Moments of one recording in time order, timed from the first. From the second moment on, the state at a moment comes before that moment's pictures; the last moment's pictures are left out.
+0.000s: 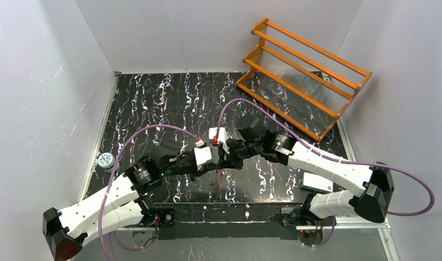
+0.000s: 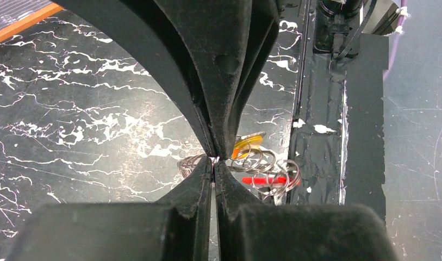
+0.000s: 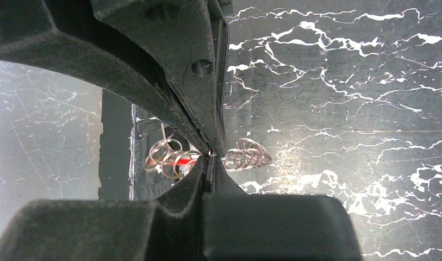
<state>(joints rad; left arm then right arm) -0.90 0.77 0.63 -0.25 0.42 0.25 1.03 1.28 1.10 -0.48 -0.54 -0.25</state>
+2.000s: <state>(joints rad) -0.90 0.45 0.32 0.32 0.34 0.06 0.84 1.21 0.93 -0.09 -0.93 -0.01</state>
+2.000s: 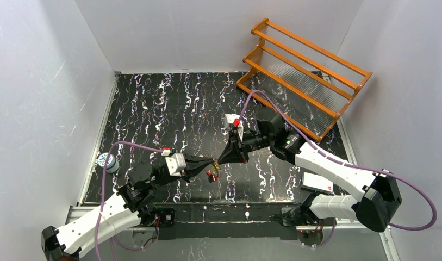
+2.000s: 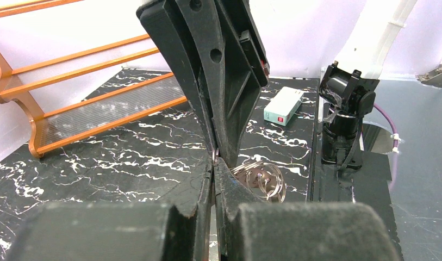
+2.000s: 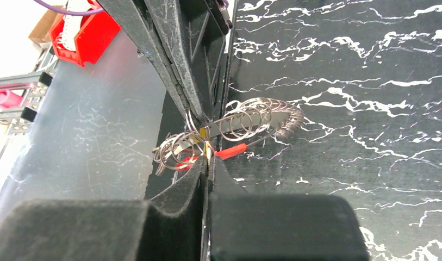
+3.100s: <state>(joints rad) -0.90 0.44 0.32 0.33 0.35 0.05 0.84 1.09 0.88 0.01 -0.84 -0.02</state>
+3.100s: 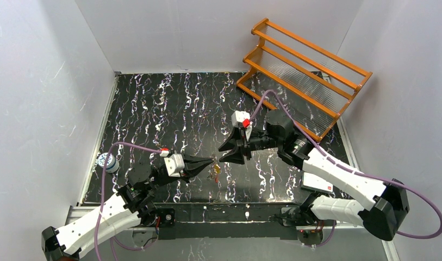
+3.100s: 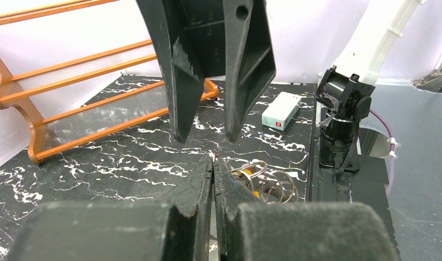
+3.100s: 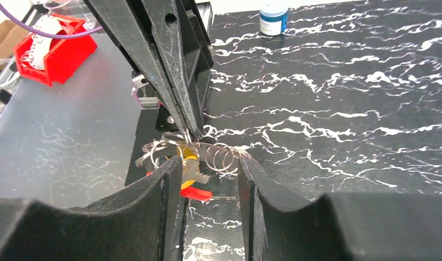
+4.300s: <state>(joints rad) -0.90 0.46 0.35 0.23 0.34 0.07 0.89 1.19 0.94 -0.11 -0.87 -0.02</state>
